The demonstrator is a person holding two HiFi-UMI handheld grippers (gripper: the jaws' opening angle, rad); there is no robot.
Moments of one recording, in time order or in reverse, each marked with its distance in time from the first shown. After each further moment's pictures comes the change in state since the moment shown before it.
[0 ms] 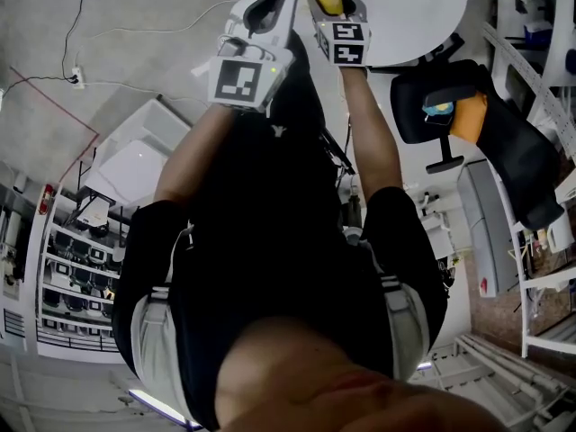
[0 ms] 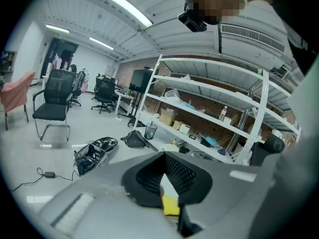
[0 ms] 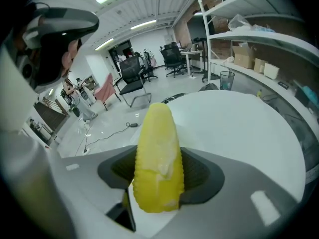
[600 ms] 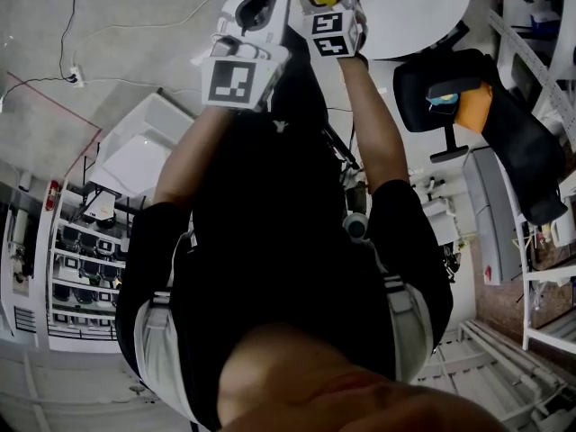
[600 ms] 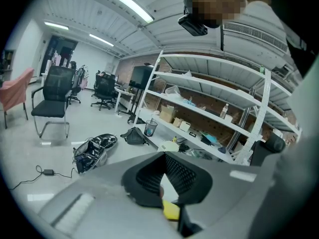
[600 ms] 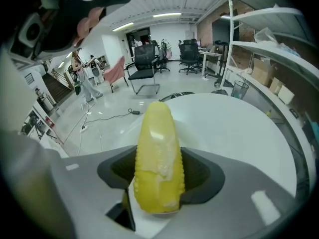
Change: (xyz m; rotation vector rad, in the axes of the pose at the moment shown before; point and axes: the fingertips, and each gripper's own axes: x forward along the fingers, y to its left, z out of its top) left arm 0.018 0.004 -0.008 -0.010 0.033 -0.001; right arm 0.023 0.004 -0.004 -0.236 0.076 -0.011
